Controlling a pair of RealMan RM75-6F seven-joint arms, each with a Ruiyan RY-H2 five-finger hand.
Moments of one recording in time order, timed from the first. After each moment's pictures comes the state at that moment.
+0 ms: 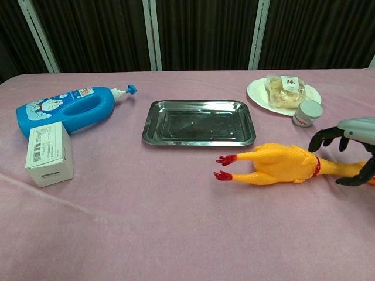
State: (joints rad) left arm -0.06 -1.10 -0.01 -1.61 1.53 1.50 0.08; right arm 0.52 -1.40 0.09 -1.36 -1.40 0.87 -0.03
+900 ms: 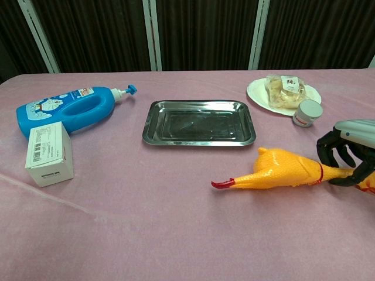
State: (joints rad) left arm -0.06 -1.09 0.00 -1.60 1.55 1.49 0.04; right arm 0.52 -1.47 0.05 -1.24 -1.47 0.95 0.11
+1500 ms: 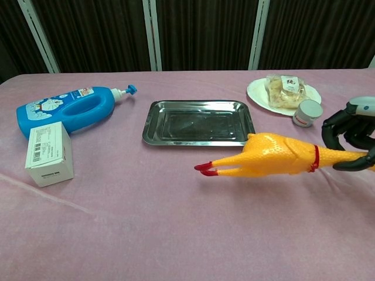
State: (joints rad) left arm -0.22 -0.99 -0.06 -1.79 1.62 1.37 -0.01; right arm 0.56 -1.25 0.02 -1.46 -1.56 0.94 0.50
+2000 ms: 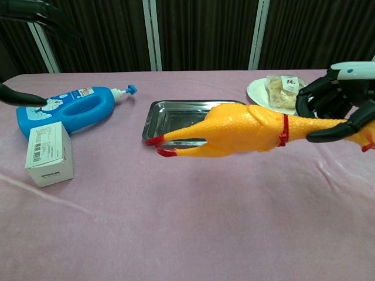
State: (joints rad) left arm -0.44 -1.11 -0.16 -1.97 1.60 1.17 0.24; right arm 0.64 -1.13 0.06 -1.69 -1.55 0.91 0.71
